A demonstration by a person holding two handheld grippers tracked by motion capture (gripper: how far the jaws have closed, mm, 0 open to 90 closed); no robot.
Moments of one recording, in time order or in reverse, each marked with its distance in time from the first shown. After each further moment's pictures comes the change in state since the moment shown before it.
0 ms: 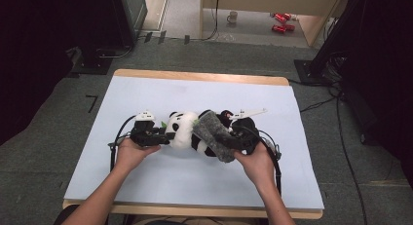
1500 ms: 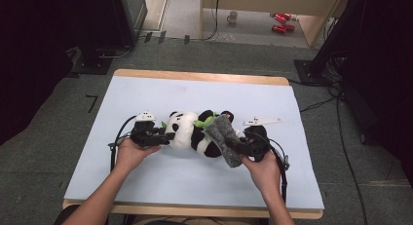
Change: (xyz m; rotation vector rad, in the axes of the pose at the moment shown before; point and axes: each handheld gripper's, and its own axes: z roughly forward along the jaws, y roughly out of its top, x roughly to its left) left arm 0.000 -0.001 0.000 0.003 0.009 -0.003; right arm -0.018 -0.031 -0.008 -0.055 -0.014 0.117
